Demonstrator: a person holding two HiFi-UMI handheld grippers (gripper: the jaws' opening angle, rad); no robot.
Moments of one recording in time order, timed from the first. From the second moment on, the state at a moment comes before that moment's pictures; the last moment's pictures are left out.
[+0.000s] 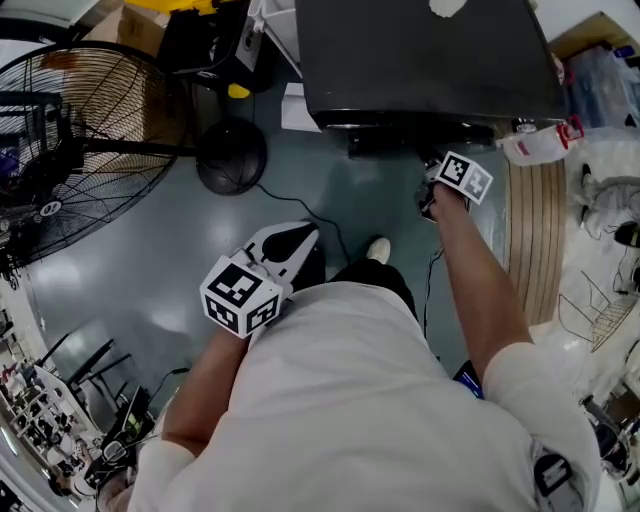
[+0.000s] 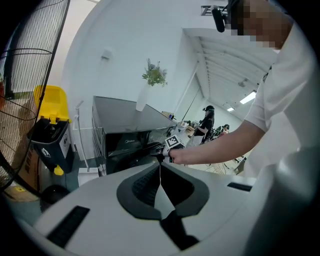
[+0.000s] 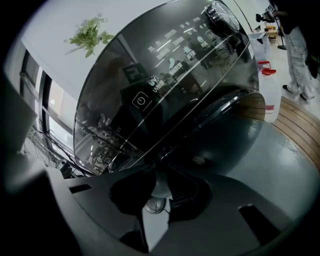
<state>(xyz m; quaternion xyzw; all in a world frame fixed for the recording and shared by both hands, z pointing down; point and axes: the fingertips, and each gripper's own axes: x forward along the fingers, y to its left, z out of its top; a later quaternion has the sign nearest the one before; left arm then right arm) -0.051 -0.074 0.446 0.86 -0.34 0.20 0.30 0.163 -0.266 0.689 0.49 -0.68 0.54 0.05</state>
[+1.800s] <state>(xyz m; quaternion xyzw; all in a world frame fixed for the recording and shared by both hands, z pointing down) -0.065 -0.070 0.422 0.94 -0.19 0.17 0.24 0.098 -0.089 0.535 0.45 -0.81 0.32 0.22</state>
